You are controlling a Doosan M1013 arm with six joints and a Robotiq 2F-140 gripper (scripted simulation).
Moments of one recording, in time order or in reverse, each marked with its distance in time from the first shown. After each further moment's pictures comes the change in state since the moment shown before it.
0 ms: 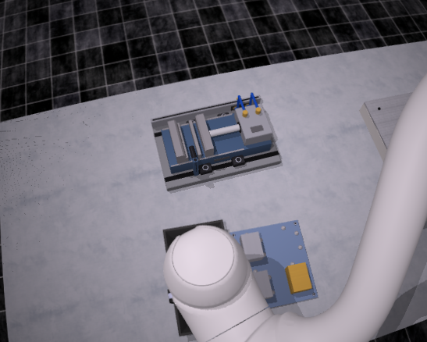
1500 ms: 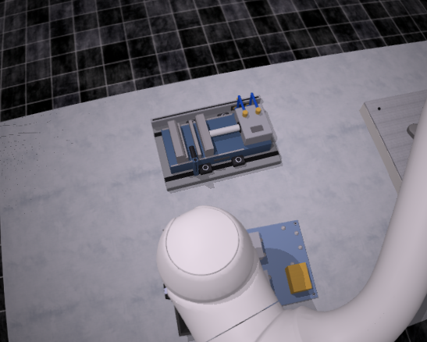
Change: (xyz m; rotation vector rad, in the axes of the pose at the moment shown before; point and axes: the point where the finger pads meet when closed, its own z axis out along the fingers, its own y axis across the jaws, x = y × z) arm 0.000 0.000 -0.070 0.000 0.000 0.000
